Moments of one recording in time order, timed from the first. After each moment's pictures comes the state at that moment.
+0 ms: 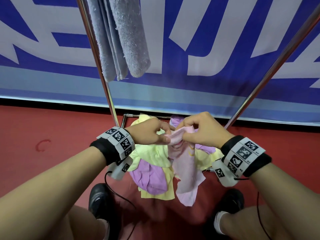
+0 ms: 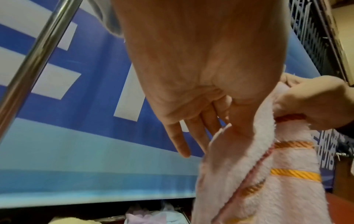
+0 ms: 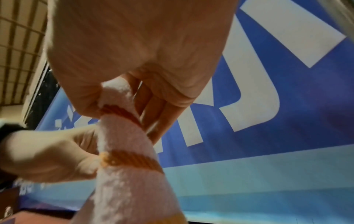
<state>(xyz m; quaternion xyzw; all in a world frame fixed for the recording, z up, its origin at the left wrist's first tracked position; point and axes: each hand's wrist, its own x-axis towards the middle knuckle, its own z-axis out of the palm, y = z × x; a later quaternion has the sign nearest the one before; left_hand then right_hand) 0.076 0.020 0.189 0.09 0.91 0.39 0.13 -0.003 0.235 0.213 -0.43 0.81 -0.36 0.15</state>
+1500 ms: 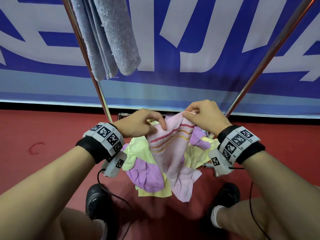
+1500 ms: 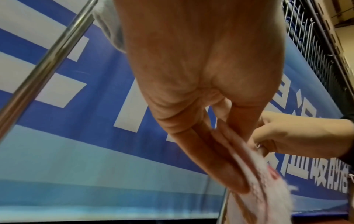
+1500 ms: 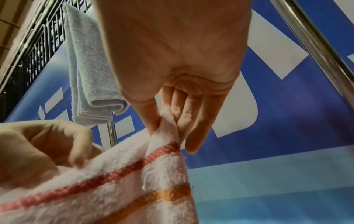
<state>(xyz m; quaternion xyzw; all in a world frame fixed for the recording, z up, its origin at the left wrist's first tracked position) 0.077 0.015 0.208 0.07 0.89 0.45 0.10 -0.038 0.243 0.208 -0.27 0.91 -0.30 0.07</state>
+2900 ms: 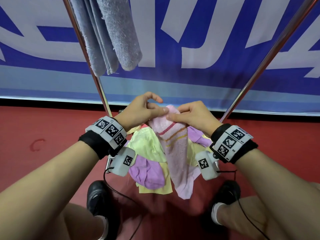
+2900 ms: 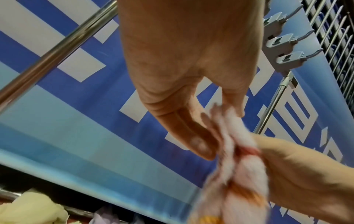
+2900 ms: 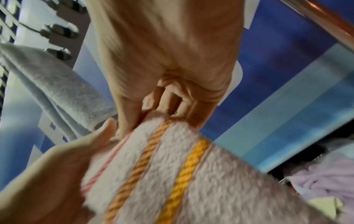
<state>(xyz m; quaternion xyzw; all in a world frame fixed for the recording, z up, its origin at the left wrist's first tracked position) 0.071 0.027 0.220 -0.10 0.77 0.63 0.02 -0.007 0.219 0.215 -0.21 0.80 -0.50 0.25</state>
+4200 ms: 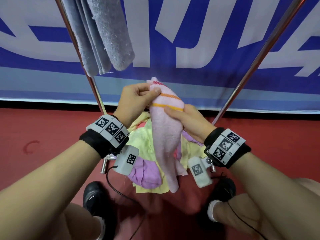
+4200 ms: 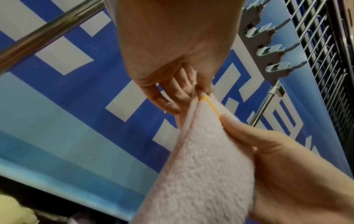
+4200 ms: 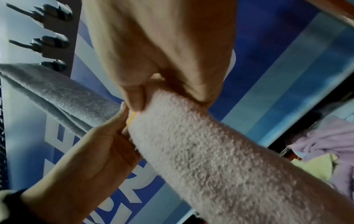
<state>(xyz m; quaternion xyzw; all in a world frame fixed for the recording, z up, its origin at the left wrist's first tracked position) 0.063 0.042 0.232 -0.10 0.72 0.67 -0.15 0.005 0.216 0.199 -0.15 0.66 -0.67 0.31</state>
